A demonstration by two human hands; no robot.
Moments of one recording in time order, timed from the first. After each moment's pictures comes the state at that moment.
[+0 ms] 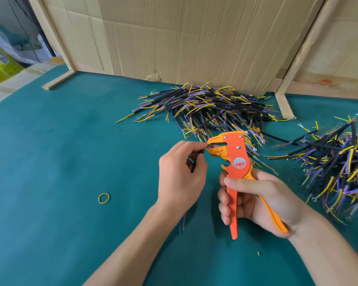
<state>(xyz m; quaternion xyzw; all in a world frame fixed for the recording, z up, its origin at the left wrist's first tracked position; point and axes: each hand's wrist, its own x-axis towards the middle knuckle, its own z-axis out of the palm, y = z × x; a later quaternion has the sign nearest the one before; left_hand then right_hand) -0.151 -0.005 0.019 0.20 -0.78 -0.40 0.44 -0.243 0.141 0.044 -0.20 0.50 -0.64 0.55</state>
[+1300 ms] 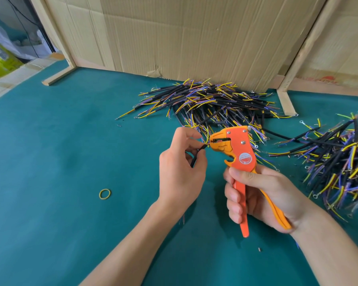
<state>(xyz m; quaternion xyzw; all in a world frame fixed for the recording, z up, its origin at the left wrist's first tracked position) -0.148 -0.001 0.023 0.22 -0.75 -0.46 0.42 -0.246 0.143 0.041 -0.20 0.48 -0.64 0.56</state>
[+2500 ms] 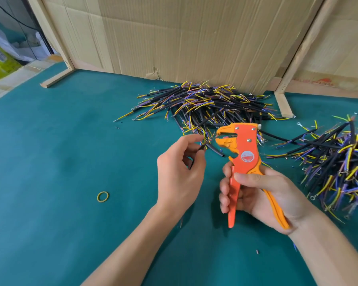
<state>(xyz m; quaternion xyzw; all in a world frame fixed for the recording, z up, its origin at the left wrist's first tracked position) -0.151 0.000 0.019 0.23 -0.72 -0.50 0.43 -0.252 0.147 0.040 -0.23 0.44 -0.67 0.56</state>
